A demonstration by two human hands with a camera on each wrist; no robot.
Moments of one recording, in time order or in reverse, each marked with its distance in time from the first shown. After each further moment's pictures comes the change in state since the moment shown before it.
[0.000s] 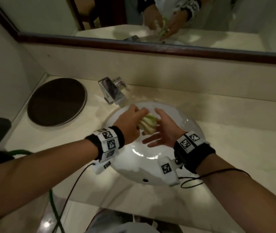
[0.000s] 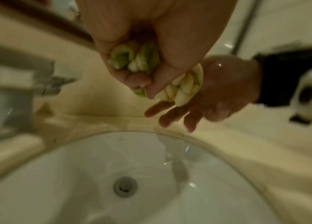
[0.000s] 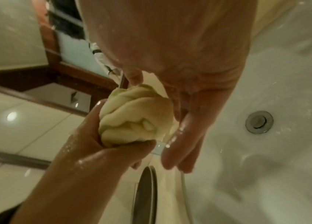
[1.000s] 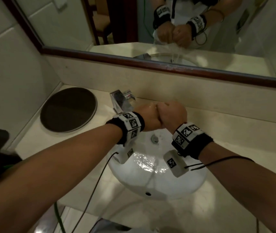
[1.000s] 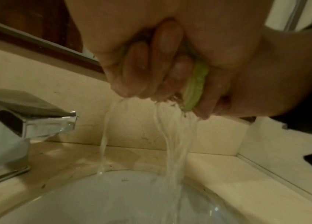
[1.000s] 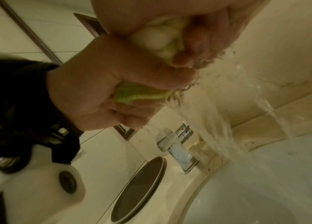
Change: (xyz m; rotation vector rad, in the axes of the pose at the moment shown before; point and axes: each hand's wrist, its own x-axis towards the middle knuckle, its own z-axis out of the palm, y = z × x) left_hand 0.053 0.043 -0.060 -0.071 -0.164 -0.052; right_hand -0.005 -0.079 0.037 -0.810 0.728 -0.620
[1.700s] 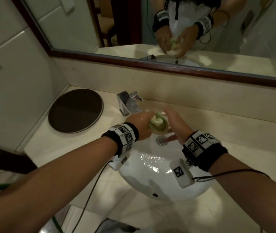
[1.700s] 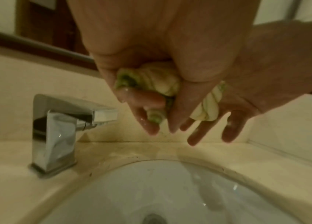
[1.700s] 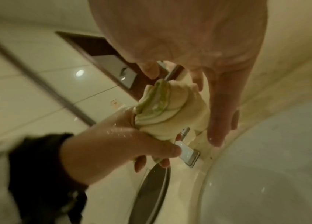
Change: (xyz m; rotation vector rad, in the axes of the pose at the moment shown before) left_hand -0.027 -0.050 0.013 0.145 0.096 -0.065; right_hand -0.025 0.006 0.003 0.453 -0.441 0.361
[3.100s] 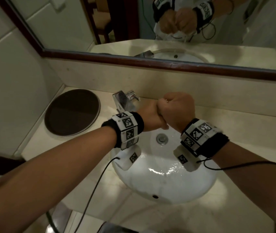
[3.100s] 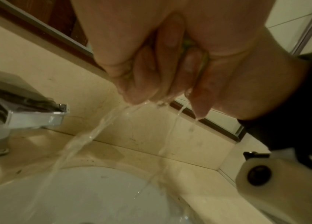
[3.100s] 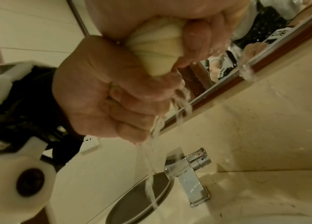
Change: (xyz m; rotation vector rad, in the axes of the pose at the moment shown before) left_hand 0.026 0.040 -0.028 -0.598 -0.116 0.039; right_hand 0.011 -0.034 -0.010 -0.465 0.460 -0.821
